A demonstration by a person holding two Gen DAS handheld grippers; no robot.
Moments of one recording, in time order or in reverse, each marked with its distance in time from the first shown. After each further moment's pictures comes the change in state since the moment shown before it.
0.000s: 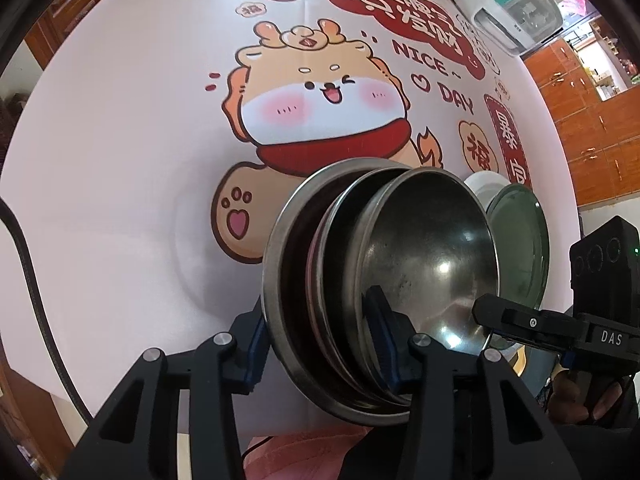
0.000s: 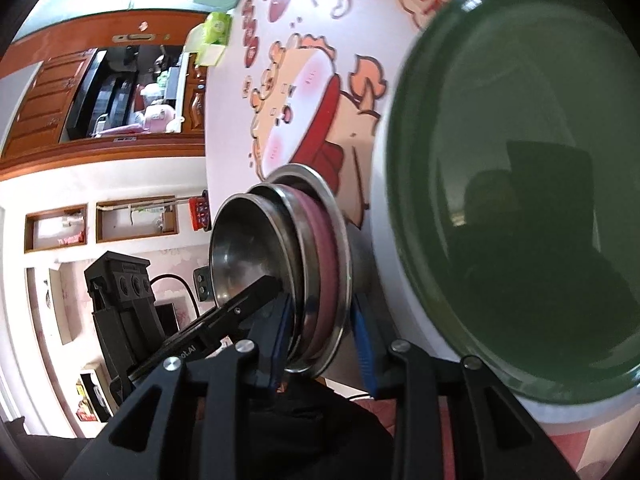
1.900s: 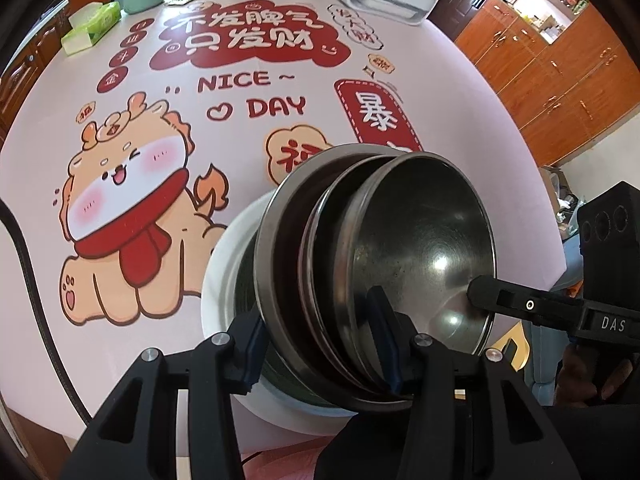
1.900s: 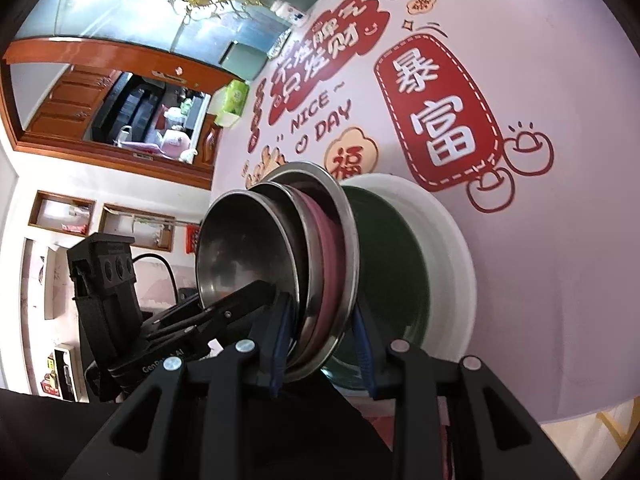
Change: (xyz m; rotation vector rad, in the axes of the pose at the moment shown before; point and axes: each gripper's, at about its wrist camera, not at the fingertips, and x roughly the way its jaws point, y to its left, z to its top) left arm 0.013 -0.204 -0.002 0.229 -0.081 -0.005; right arm -0.161 -0.069 0.021 -0.152 -0.170 -0.058
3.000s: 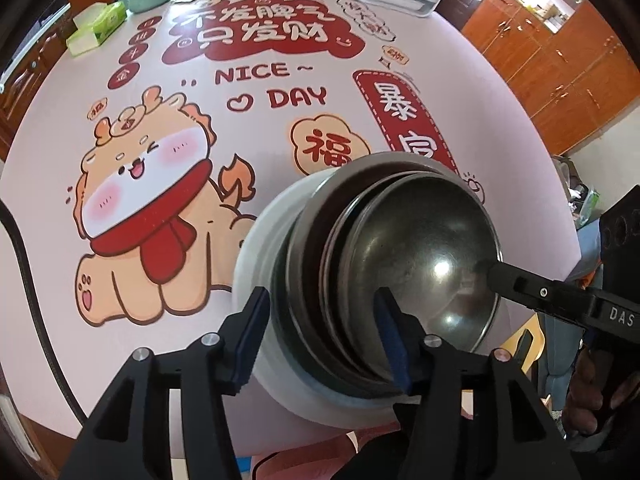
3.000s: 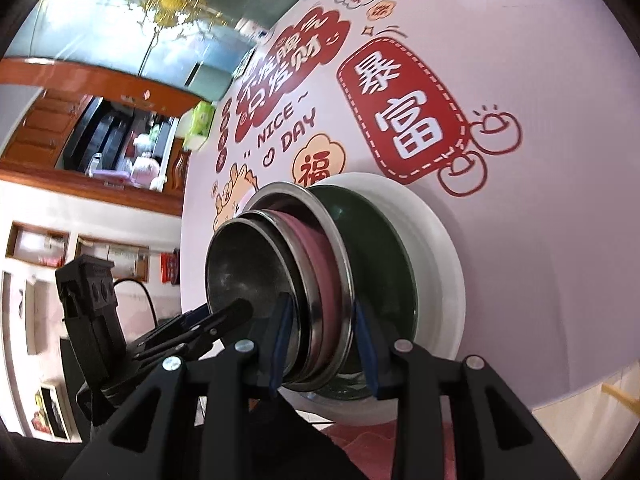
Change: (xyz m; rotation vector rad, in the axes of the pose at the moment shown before) left arm -0.003 0.019 -0.003 0.037 0.008 0.033; right arm 0.001 0.003 -0.022 0.110 -0.137 -0.103
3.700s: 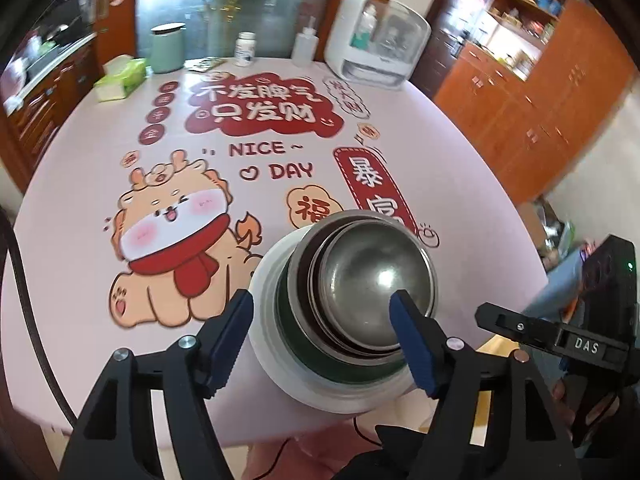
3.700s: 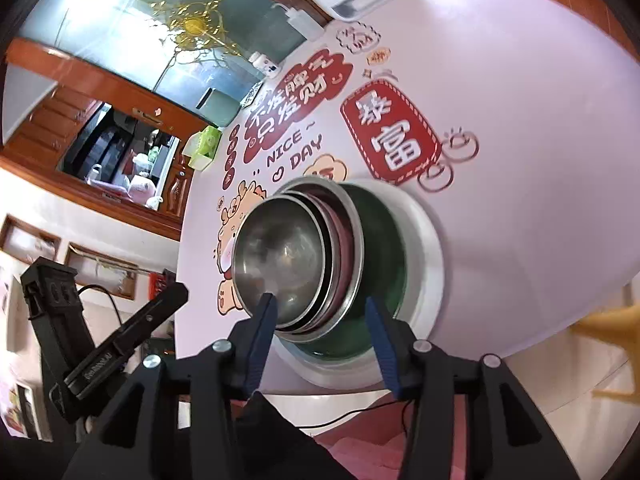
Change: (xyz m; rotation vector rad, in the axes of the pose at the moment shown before) left arm -0.089 -0.003 -0.039 -0.025 -0.266 -0.037; right arm -0.060 0.029 -0.048 -0.093 -0.140 -0.075
